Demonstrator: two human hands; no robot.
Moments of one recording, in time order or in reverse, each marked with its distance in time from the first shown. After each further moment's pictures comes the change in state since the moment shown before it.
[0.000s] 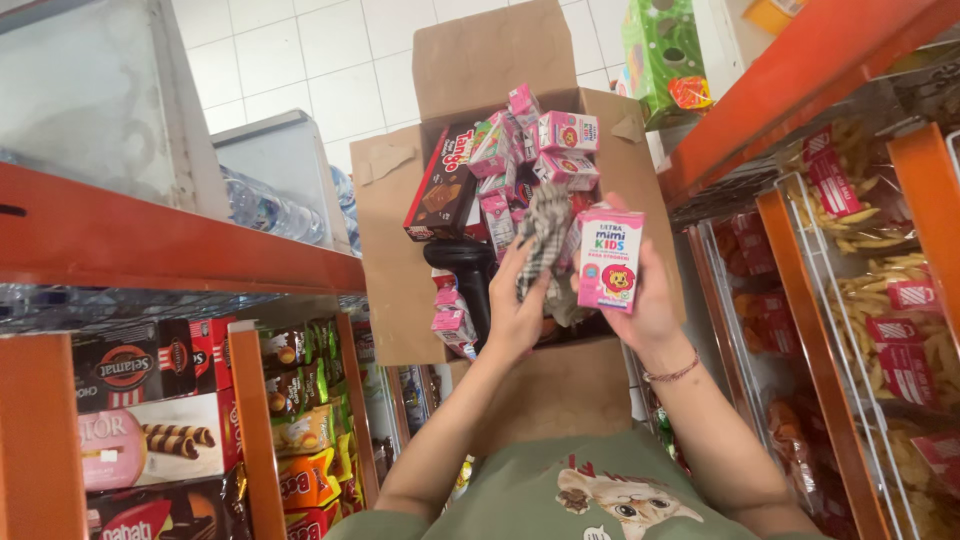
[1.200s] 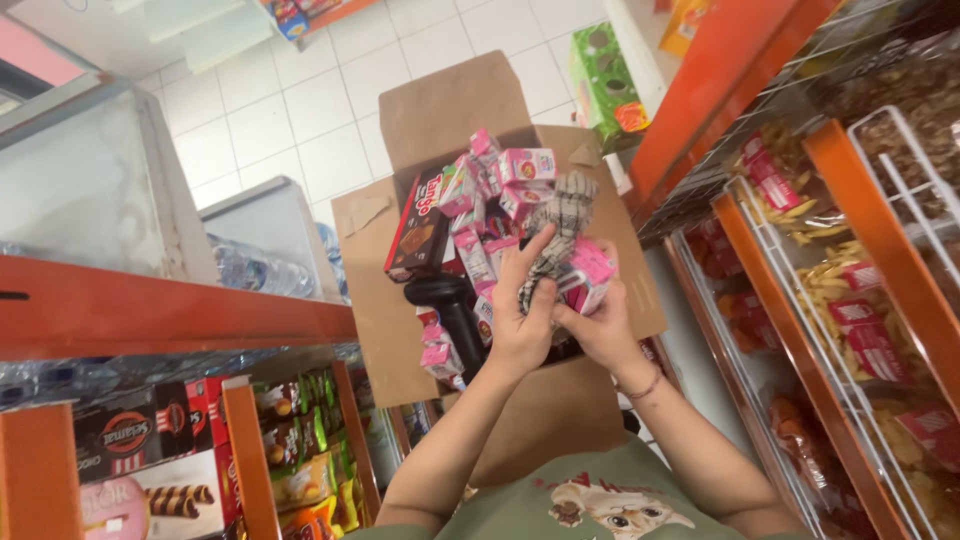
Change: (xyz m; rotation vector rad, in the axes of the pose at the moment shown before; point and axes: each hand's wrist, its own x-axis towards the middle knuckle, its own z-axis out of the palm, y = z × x) left_hand 0.025 0.090 0.028 -0.039 -0.150 0.190; right_hand -0.010 -0.001 0.018 -0.895 0.065 -0.443
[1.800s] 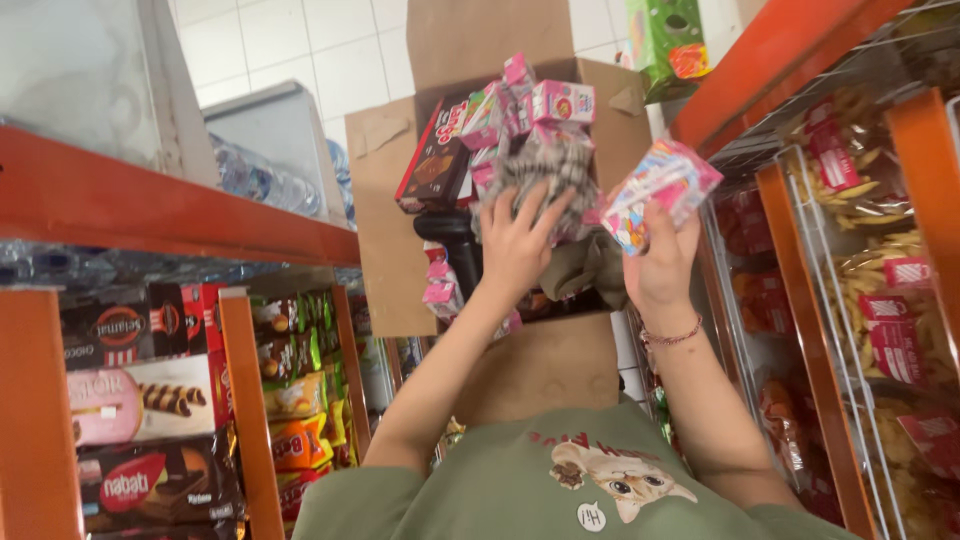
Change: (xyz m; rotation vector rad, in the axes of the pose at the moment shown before) left_hand -0.011 -0.088 -0.022 1.079 -0.060 0.313; right_hand 0.016 0.016 -0.031 0.517 0.131 0.185
